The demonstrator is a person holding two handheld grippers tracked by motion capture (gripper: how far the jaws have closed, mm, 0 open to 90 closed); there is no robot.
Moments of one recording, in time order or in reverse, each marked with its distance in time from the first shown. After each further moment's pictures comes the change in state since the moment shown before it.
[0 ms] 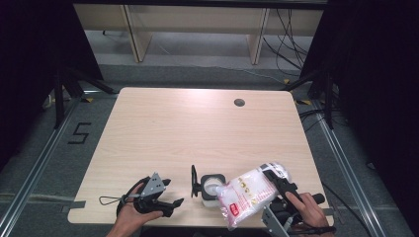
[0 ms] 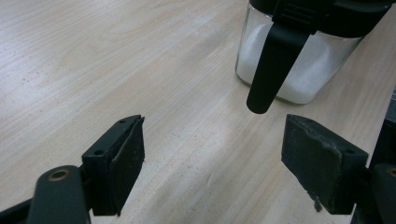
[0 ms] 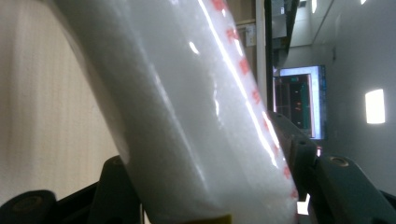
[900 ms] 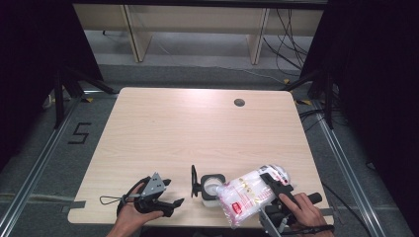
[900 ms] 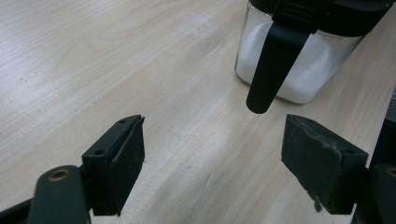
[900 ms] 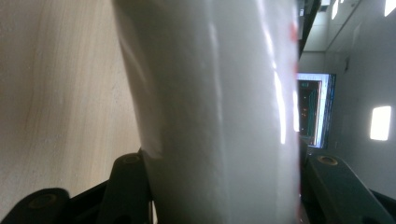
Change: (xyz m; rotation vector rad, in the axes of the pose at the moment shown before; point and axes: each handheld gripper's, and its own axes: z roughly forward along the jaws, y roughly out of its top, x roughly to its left) left arm 0.000 0.000 0.001 -0.001 -0.003 -0.004; right arm 0.010 0.002 0.011 0.034 0.044 -0.209
